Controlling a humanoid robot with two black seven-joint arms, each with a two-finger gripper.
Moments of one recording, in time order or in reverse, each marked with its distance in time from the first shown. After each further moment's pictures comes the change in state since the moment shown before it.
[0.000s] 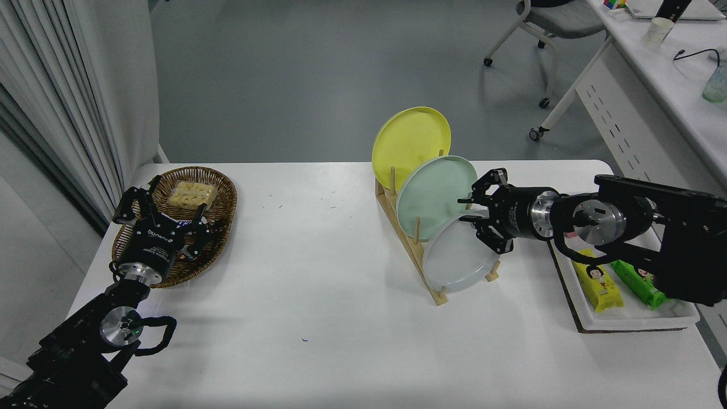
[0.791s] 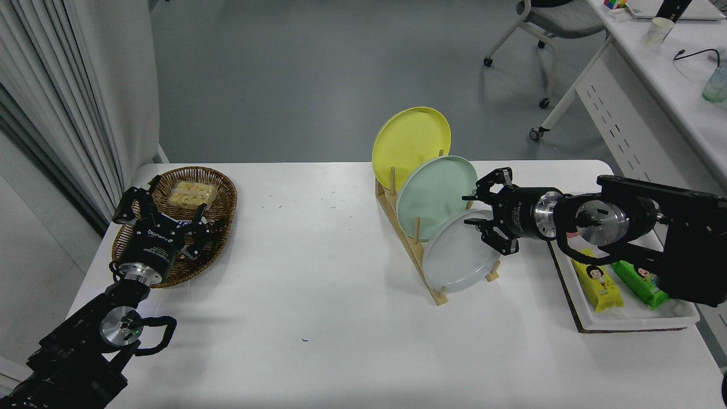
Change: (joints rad) left arm 0.000 0.000 0.000 0.000 0.000 0.000 0.000; right arm -0.005 -0.002 -0.001 -0.002 -0.006 -0.011 0.005
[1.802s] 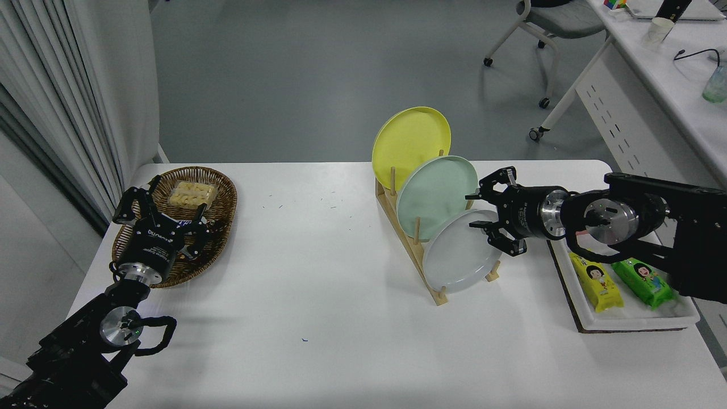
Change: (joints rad) left arm 0.000 0.000 0.000 0.000 0.000 0.000 0.000; right arm 0.031 -0.024 -0.041 0.004 -0.007 0.042 -0.001
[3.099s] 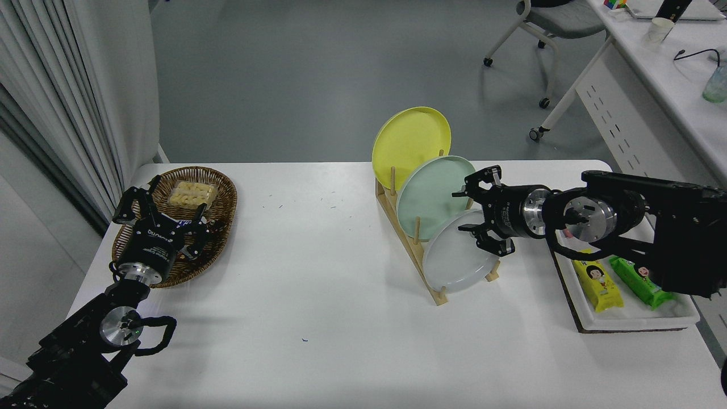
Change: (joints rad) left arm 0.000 0.000 0.000 0.000 0.000 0.000 0.000; right arm 0.051 0.035 -0.055 0.011 0.018 -0.017 -0.001
